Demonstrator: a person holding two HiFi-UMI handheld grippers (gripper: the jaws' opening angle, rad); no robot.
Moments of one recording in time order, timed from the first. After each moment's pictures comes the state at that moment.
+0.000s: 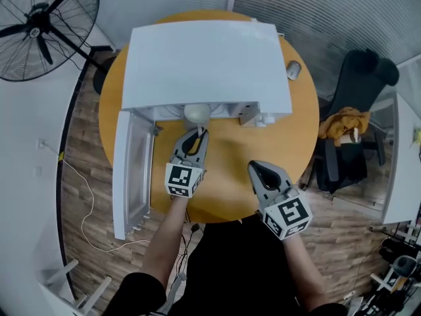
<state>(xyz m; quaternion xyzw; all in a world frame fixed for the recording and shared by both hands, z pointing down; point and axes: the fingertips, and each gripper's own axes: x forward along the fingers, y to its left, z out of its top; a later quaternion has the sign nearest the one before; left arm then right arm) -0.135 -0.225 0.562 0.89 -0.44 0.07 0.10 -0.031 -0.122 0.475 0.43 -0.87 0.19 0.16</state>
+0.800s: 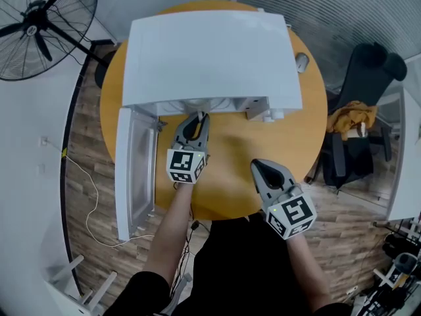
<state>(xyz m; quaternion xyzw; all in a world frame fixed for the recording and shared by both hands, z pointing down) -0.148 -0.262 0.576 0.87 -0.47 0.06 0.12 -0.042 -0.122 0.493 0.43 -0.86 0.22 0.16</state>
